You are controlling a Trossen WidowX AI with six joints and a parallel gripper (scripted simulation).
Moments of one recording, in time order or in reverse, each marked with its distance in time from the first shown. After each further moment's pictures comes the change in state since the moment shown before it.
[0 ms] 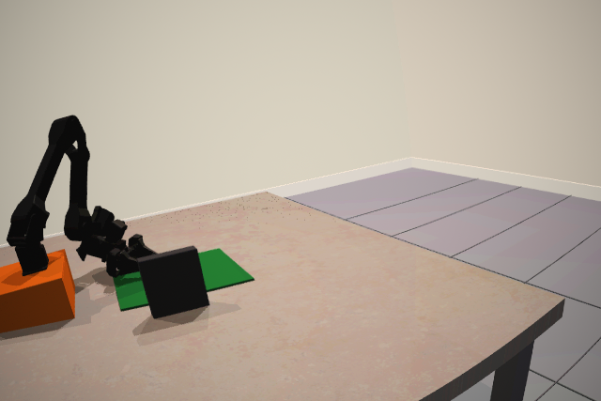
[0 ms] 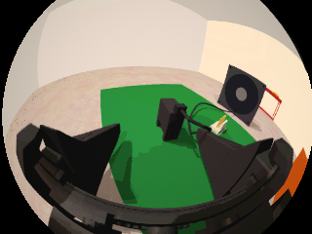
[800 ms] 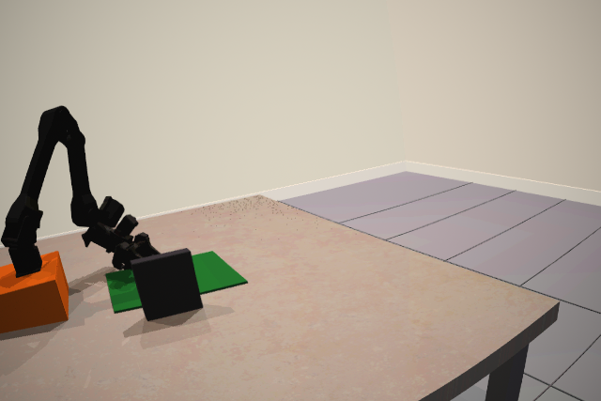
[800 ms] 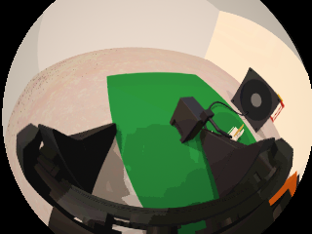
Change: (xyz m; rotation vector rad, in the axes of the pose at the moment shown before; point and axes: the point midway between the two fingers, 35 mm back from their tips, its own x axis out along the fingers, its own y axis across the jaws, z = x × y) arm 0.023 0.028 0.005 -0.079 0.197 0.011
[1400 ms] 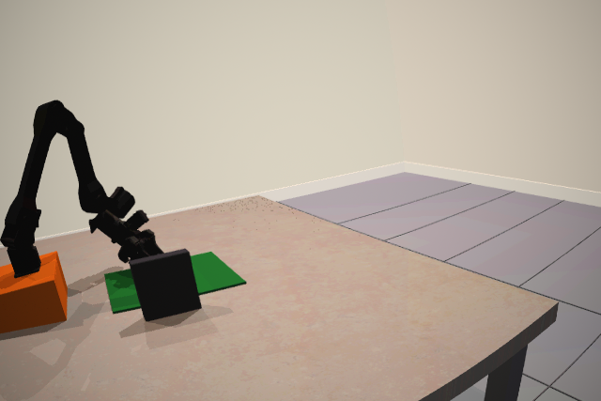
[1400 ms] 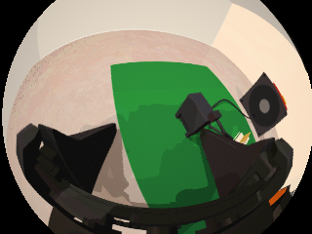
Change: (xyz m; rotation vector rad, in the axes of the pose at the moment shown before) arm 0.011 0.011 0.010 -0.053 0.190 0.023
